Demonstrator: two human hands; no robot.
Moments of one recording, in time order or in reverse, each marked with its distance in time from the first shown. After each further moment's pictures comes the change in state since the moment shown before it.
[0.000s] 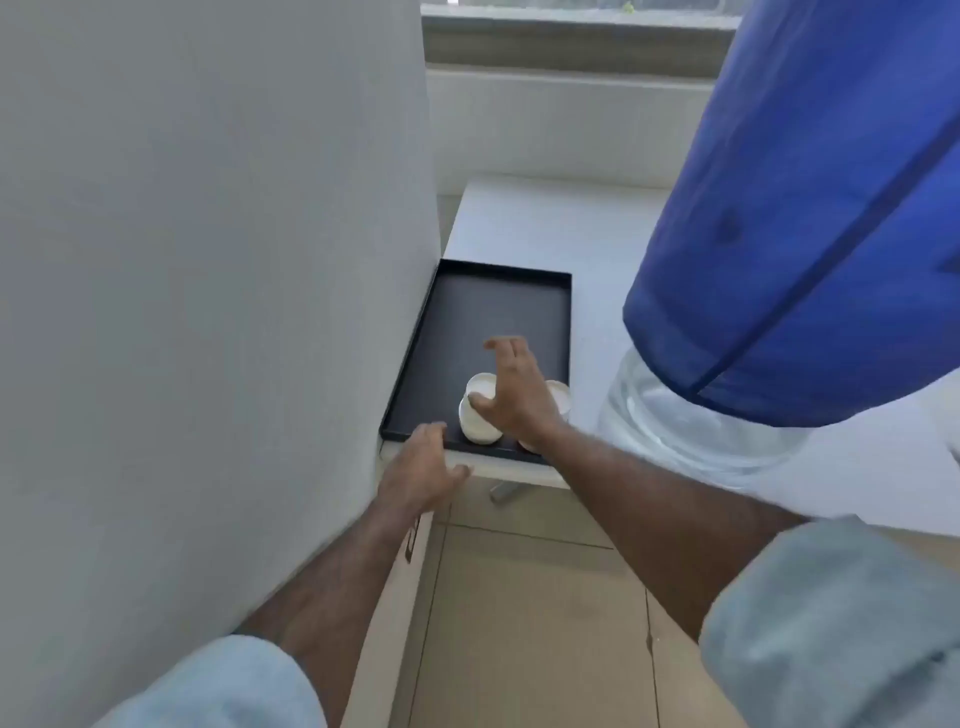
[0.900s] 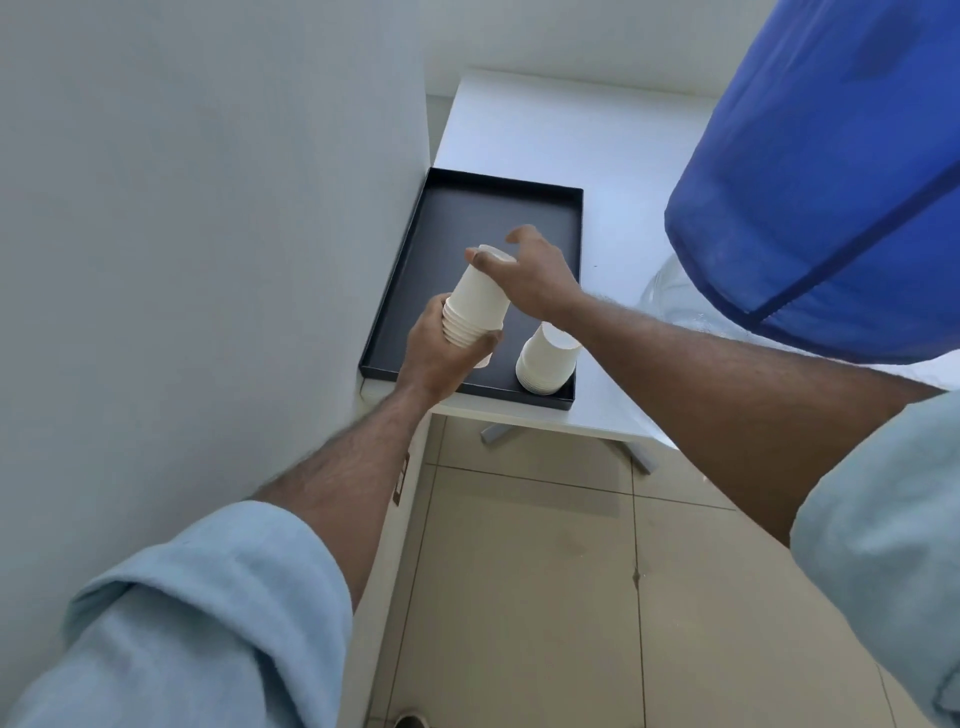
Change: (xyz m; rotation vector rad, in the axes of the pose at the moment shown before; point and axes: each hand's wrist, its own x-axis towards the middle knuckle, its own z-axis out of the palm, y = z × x) left_hand 0.080 0.006 0.026 -0.635 0.248 0.129; right_hand 0.060 0.018 -0.012 0.171 -0.045 0.262
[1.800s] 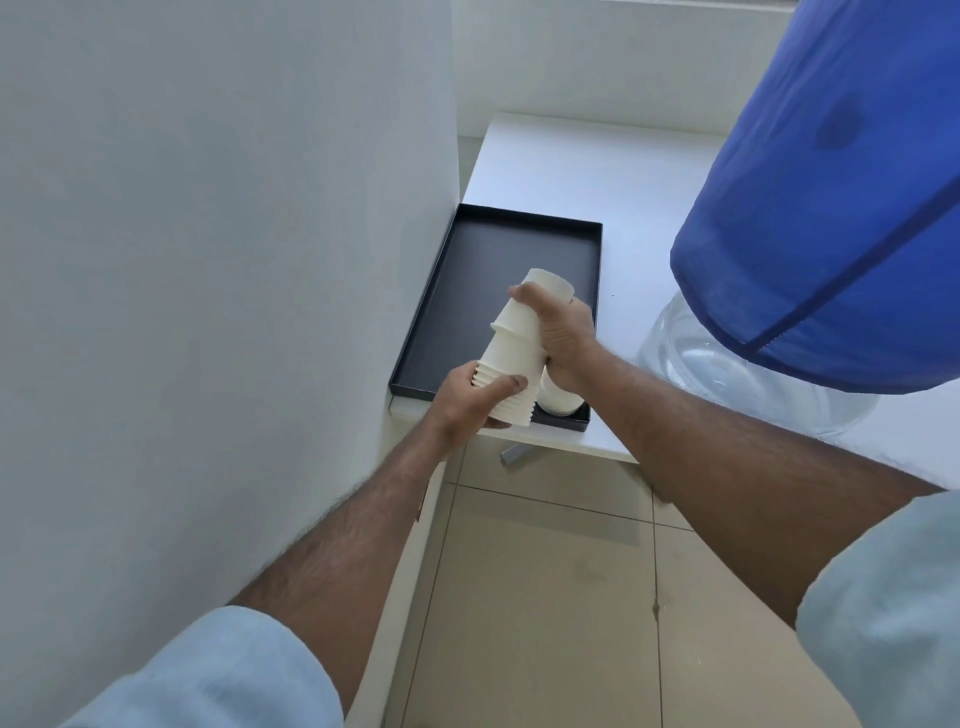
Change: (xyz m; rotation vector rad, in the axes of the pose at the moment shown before) left_hand -0.049 0.031 -0.014 -0.329 -0.280 -0.269; right_hand -0.042 -0.002 0.010 0.957 0.004 0.283
